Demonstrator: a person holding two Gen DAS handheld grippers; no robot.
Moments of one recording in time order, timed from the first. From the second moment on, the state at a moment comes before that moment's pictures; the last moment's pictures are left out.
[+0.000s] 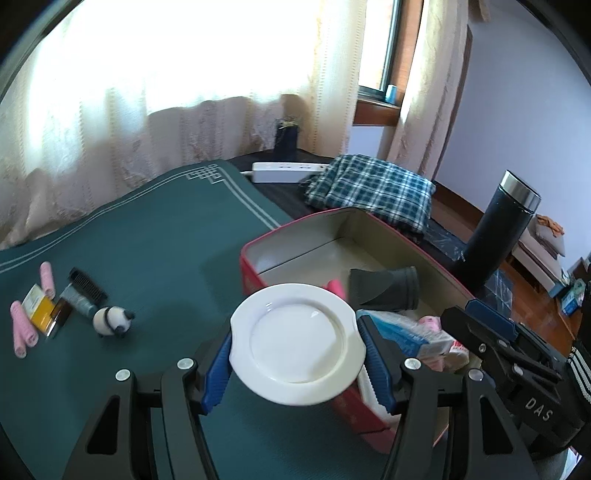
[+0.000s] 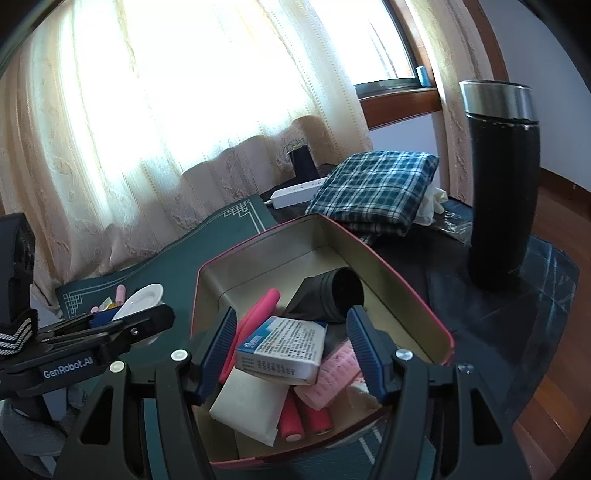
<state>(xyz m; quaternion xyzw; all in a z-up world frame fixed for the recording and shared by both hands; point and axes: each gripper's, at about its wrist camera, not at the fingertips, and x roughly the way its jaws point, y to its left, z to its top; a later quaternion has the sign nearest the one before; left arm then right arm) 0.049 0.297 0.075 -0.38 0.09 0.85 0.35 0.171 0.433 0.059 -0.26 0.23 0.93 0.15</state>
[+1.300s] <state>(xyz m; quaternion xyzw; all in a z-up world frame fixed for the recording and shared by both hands) 0.001 0.237 0.052 -0.41 0.03 0.86 0.31 0.123 0.398 0.063 -0.34 0.12 0.92 0.13</state>
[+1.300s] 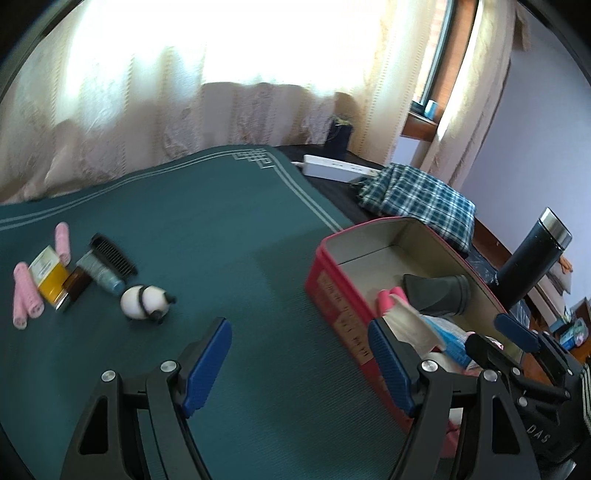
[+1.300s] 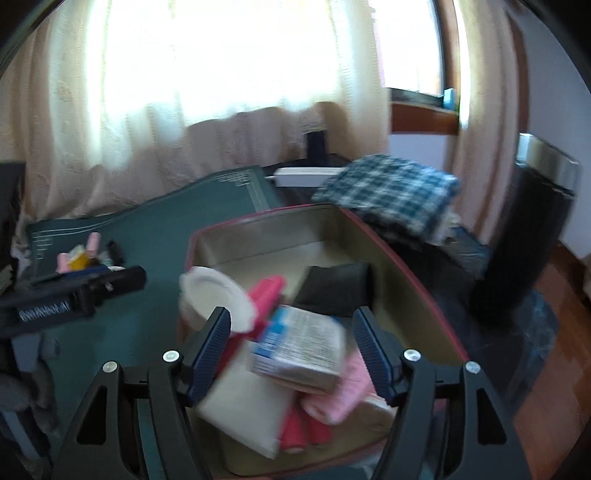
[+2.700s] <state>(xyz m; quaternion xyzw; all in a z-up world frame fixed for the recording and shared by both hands) -0.051 -0.018 0.004 -0.44 -0.11 0.88 0.13 0.027 0.244 0.043 -0.36 0.09 0.93 0.01</state>
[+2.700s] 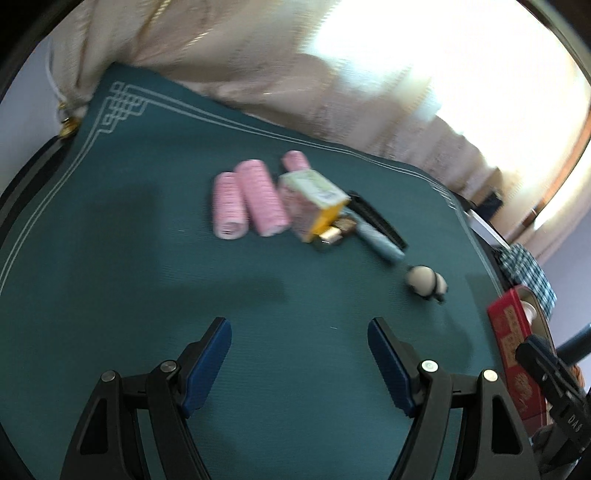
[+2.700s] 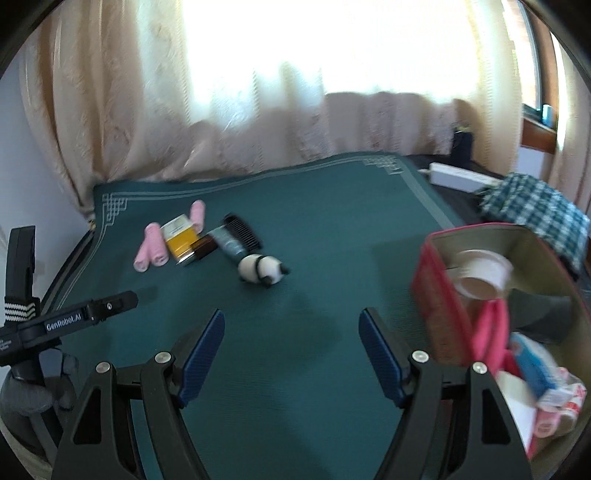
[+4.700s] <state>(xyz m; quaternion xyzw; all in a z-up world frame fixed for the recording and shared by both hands) -0.060 -0.070 -0.018 -0.44 -0.04 0.89 0.10 -0.007 0.232 -0.007 -0.40 0.12 0.91 -0.02</state>
